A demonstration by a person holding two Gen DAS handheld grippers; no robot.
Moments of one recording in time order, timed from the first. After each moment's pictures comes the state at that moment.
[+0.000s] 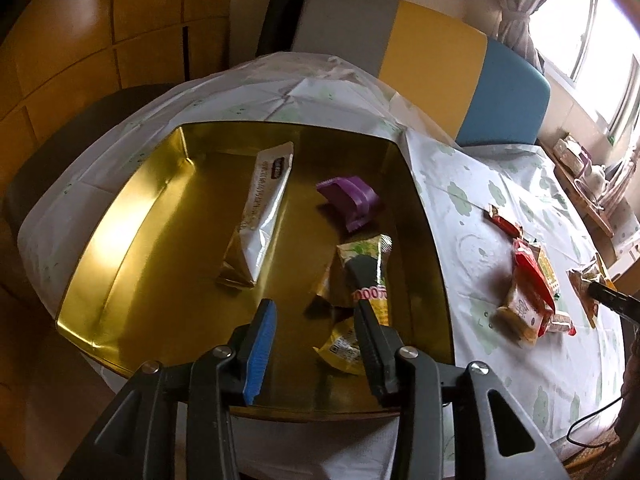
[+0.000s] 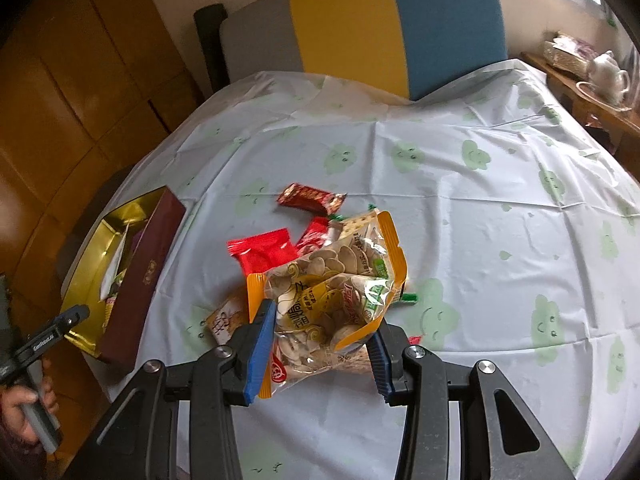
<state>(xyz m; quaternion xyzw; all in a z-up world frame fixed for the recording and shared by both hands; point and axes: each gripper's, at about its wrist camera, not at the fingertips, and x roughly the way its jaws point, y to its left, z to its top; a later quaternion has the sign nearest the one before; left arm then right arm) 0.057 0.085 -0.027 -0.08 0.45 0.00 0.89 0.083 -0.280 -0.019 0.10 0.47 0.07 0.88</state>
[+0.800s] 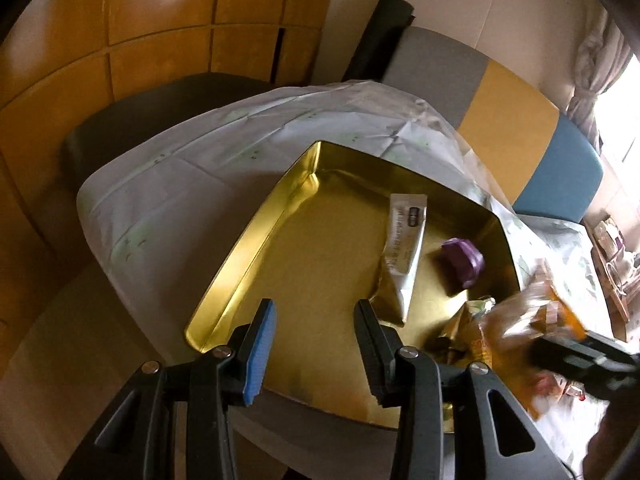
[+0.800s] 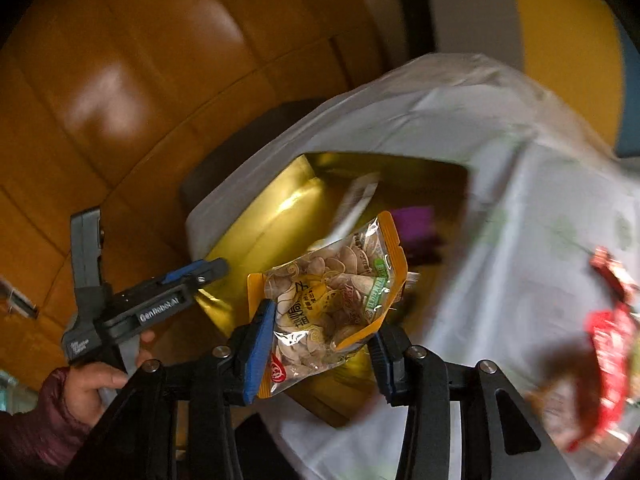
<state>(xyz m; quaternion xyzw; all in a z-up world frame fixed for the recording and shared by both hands) 0.036 0.196 -0.023 -0.17 0.42 0.10 0.89 0.116 0.004 -0.012 0.03 0.48 0.36 0.80</state>
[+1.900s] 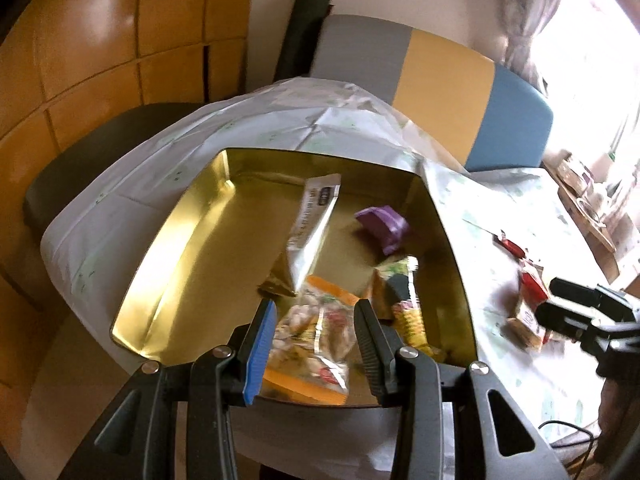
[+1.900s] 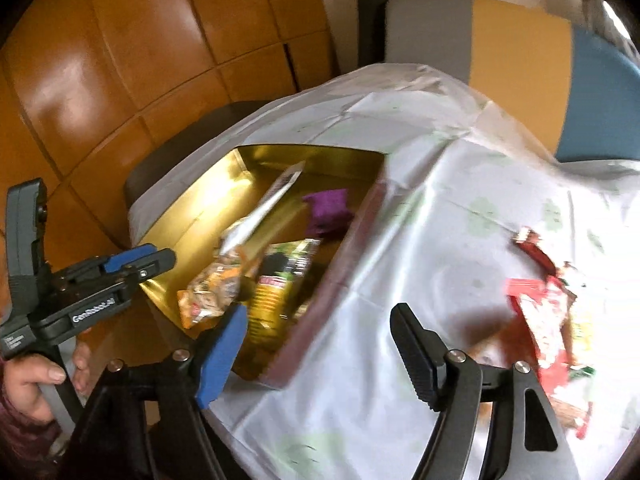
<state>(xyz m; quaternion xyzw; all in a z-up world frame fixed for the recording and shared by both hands) 0.034 0.119 -0.006 -0.08 0.41 0.01 0.91 0.086 -0.084 -0.002 -0.02 0.45 0.23 0.86</state>
